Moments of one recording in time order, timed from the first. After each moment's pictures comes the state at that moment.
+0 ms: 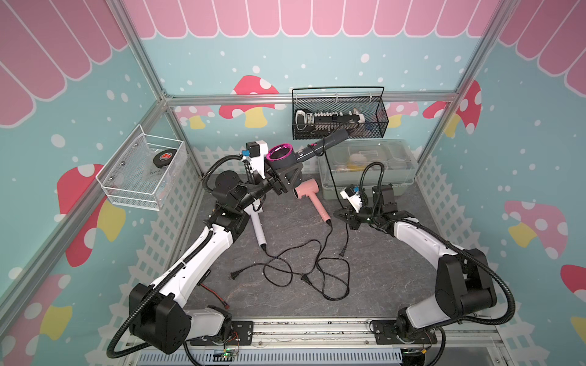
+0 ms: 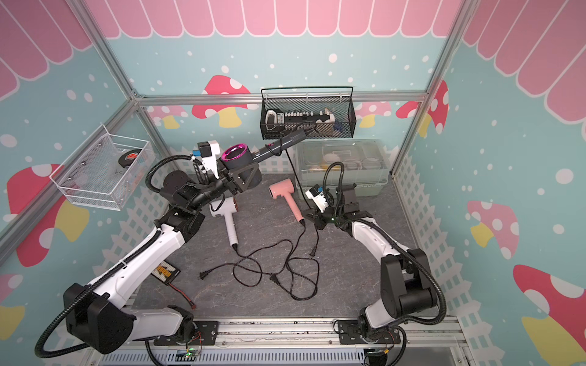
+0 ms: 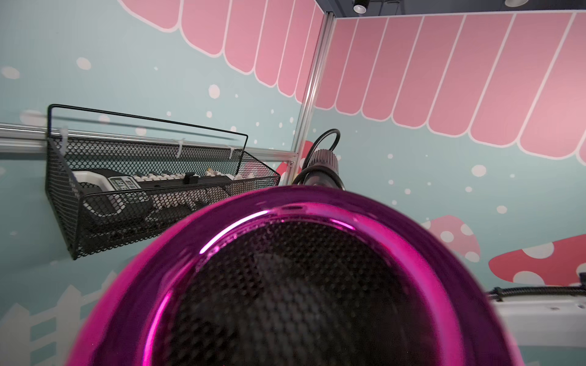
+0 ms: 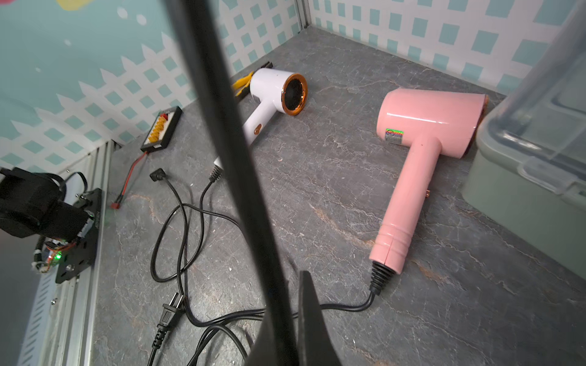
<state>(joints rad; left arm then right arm) -0.36 1.34 1.16 0.49 0.54 -0.42 0.28 1.50 1.02 -0.21 -0.76 -0.27</state>
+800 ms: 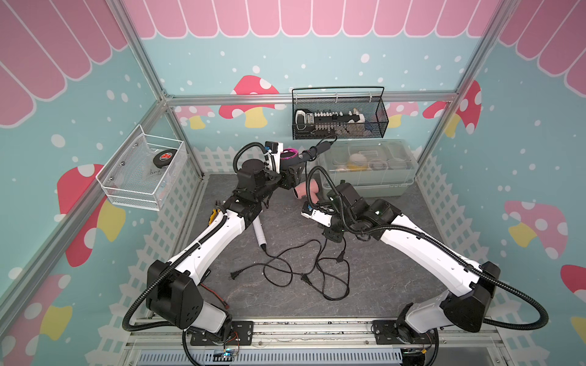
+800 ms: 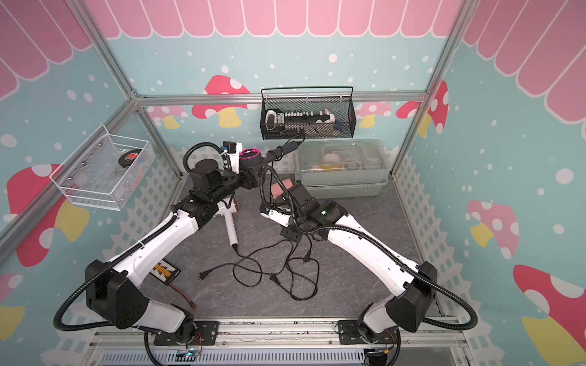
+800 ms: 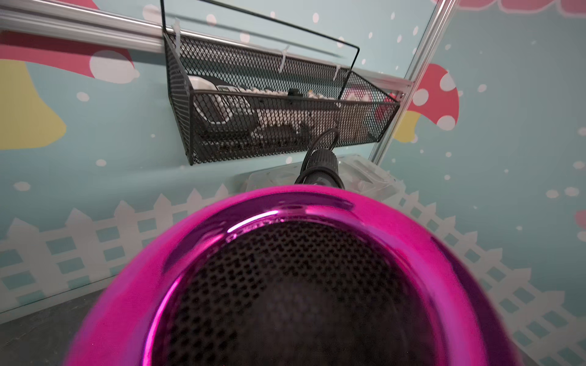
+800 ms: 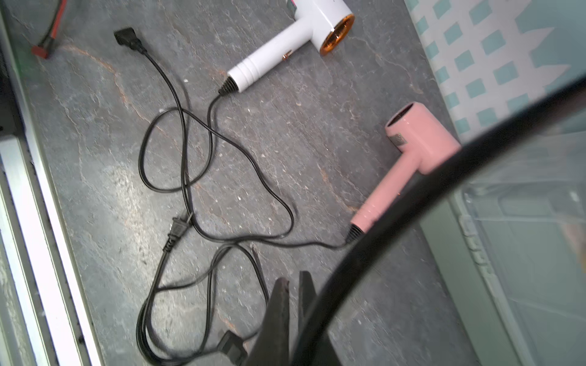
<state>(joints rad) -0.44 1.49 1.34 0.04 0.19 -0.15 0.80 1.47 1.58 -1.00 0.00 -0.50</state>
